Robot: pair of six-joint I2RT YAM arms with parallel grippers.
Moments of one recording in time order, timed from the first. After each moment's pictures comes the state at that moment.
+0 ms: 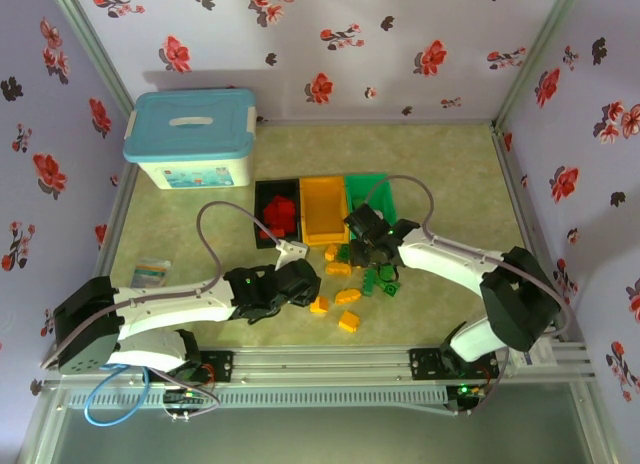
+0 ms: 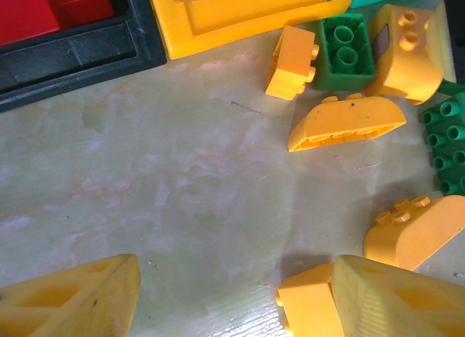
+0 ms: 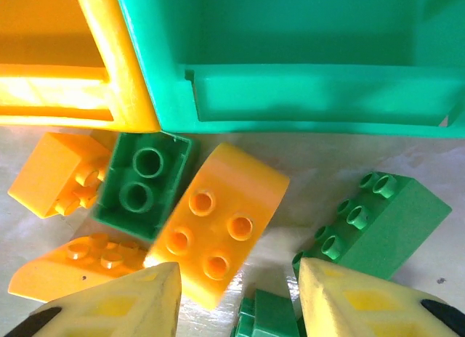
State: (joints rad) left arm -1.22 1.28 0.72 -0.43 -0.43 -0.77; right arm 0.77 1.48 0.89 -0.60 0.15 0.63
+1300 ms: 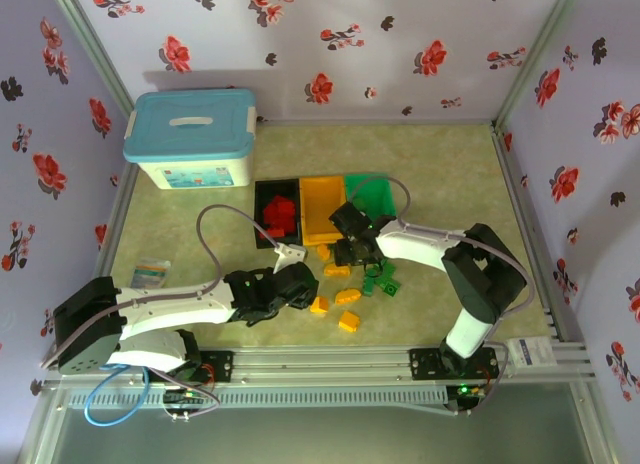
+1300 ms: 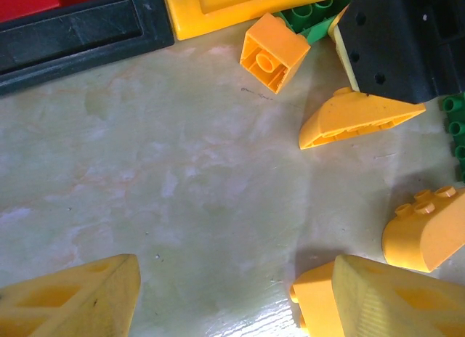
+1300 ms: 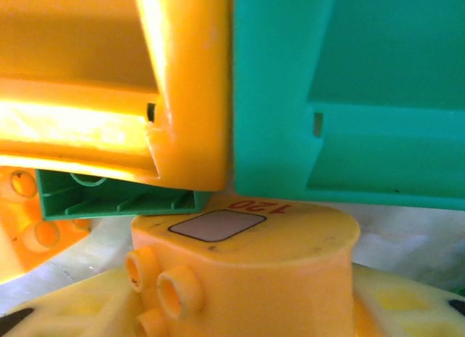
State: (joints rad) left arm -1.22 1.28 0.68 -0.40 -0.43 -0.77; right arm 0.77 1.70 0.98 -0.52 0.10 0.58
